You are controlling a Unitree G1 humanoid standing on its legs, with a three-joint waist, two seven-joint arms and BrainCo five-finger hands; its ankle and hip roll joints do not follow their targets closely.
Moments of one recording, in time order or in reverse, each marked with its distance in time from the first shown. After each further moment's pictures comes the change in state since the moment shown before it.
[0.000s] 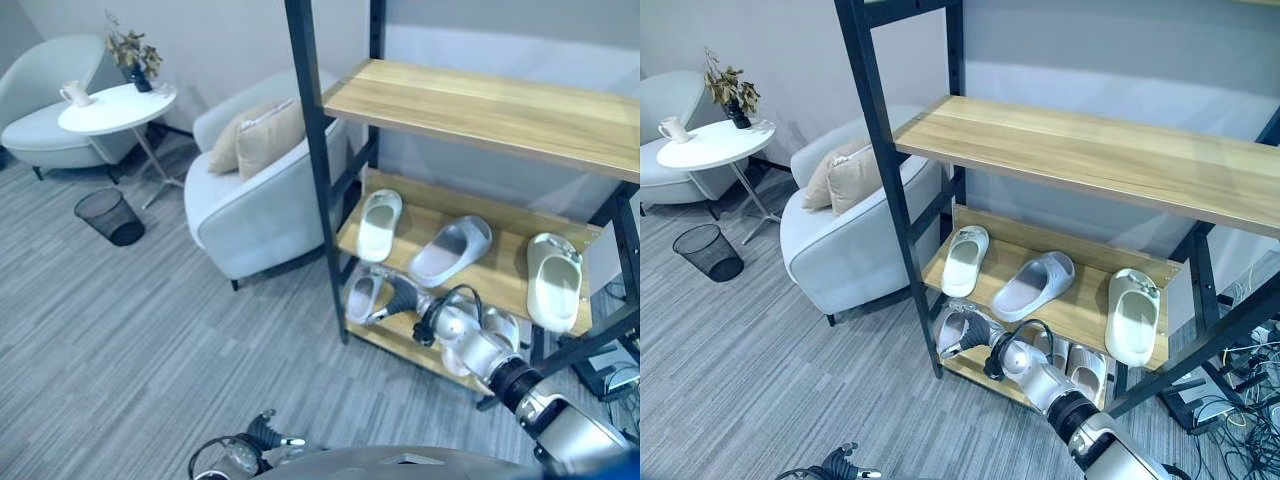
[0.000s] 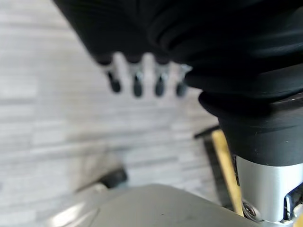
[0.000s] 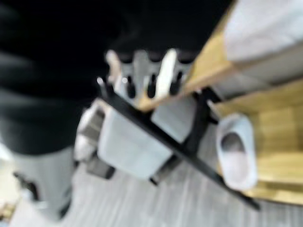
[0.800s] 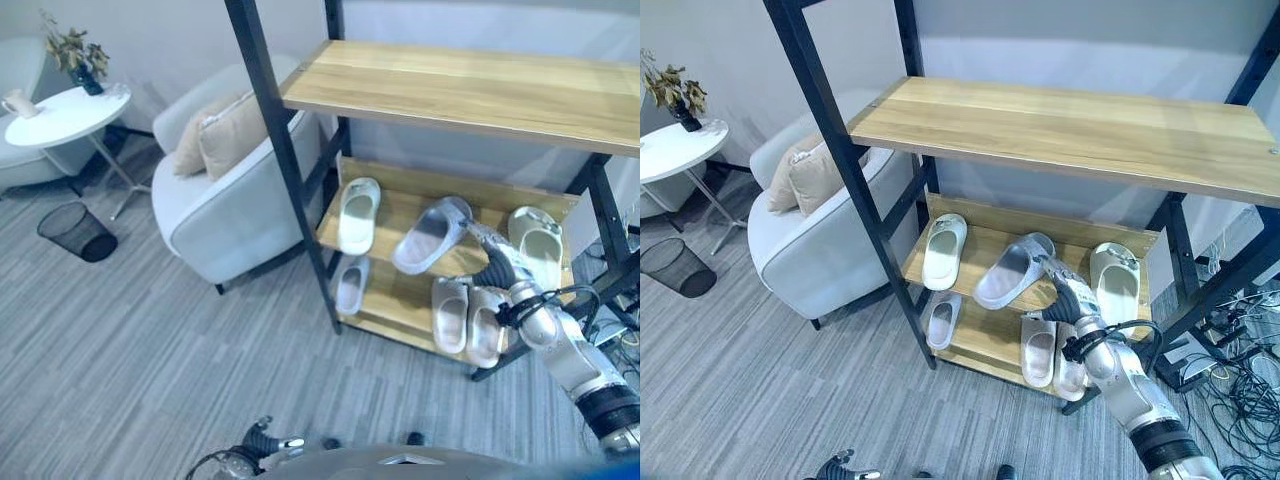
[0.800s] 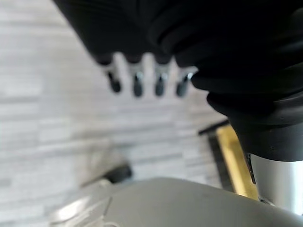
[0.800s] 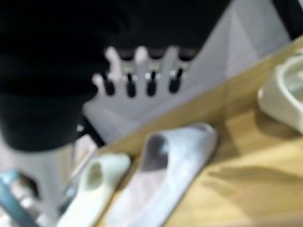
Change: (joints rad) left arm 0.074 -0.008 0.087 -0.027 -0.008 -0.041 -0.003; right arm 0.224 -0.263 -0.397 -0.272 -0.280 -0.041 -0.259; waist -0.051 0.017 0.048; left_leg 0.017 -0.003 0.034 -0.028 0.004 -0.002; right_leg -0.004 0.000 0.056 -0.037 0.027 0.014
